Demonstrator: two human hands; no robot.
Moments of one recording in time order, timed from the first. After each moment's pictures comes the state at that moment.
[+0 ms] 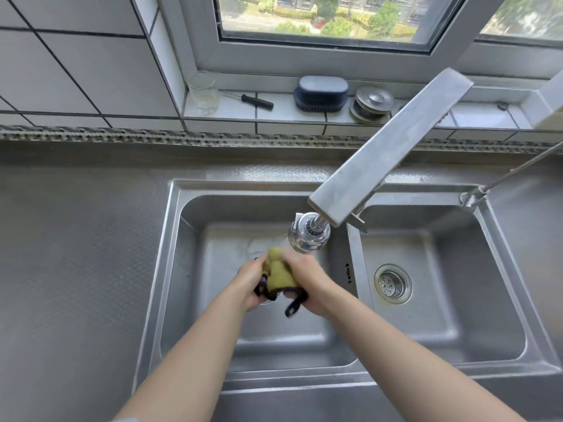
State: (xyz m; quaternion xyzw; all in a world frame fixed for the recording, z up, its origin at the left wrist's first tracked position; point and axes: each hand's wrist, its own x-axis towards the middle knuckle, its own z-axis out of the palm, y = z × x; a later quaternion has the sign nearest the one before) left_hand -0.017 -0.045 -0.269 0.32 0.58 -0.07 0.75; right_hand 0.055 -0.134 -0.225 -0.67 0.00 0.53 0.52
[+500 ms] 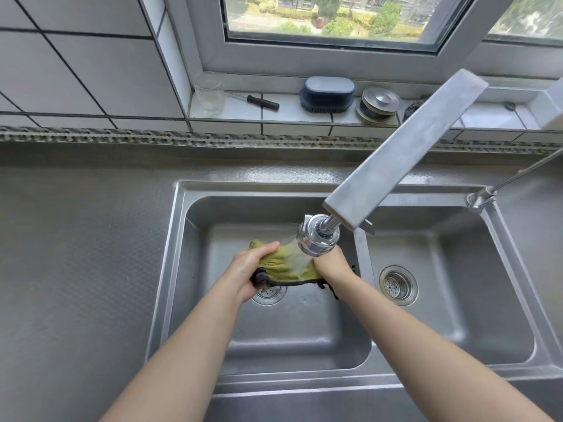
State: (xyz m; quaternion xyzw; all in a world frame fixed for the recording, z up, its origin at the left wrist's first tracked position) left_hand -0.014 -0.019 -0.259 0.30 0.50 -0.03 0.82; right_hand 0.103 -0.143 -0.254 -0.84 -0.05 0.40 0.36
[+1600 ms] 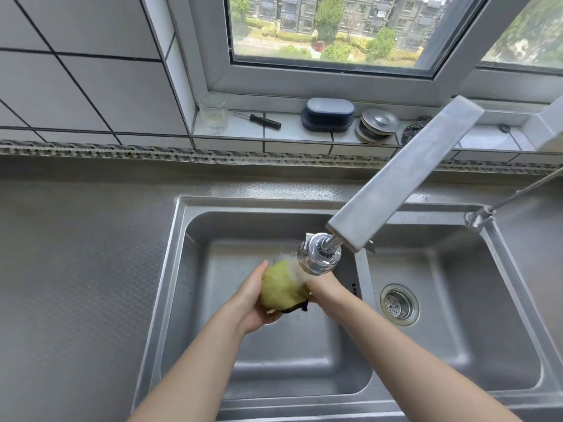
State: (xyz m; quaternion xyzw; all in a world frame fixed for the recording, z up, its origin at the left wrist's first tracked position) left_hand -0.020 -0.033 -0.273 0.23 0.53 -0.10 0.81; right_hand 0.084 -0.137 -0.235 -0.72 -0.08 0.50 0.47
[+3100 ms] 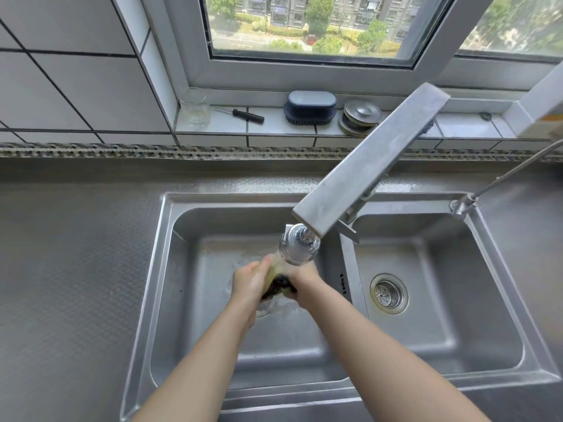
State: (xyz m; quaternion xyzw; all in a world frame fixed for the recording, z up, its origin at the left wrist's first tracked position) left_hand -0.008 -0.058 -0.259 0.45 0.55 0.07 0.70; right_hand 0.073 -0.120 -0.236 -0.75 0.06 0.49 0.44
